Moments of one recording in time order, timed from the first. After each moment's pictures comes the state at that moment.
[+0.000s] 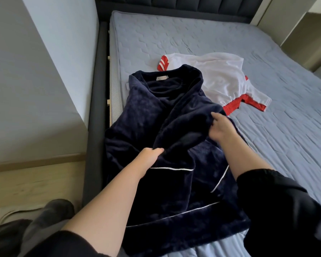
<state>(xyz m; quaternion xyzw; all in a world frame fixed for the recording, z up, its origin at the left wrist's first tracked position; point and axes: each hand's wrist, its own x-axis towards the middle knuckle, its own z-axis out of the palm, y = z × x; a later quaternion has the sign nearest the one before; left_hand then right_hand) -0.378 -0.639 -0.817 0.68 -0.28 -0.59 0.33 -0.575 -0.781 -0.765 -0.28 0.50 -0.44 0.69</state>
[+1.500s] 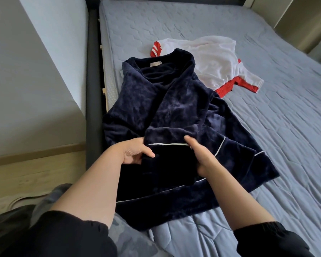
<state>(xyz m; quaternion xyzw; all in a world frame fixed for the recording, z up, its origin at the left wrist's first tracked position) -0.350 -0.602 -0.802 0.52 -0.32 -0.75 0.24 -0.576 -0.630 -0.816 -0.30 0.55 -0.28 0.72</state>
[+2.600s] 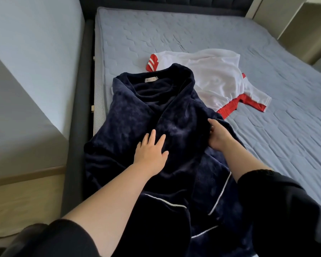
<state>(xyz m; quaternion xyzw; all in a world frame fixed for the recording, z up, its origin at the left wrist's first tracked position) -0.403 -0.709 -0.837 0.72 -0.67 -0.18 0.03 -0.612 -0.845 -0.823 -0.25 0.56 -0.36 0.70</state>
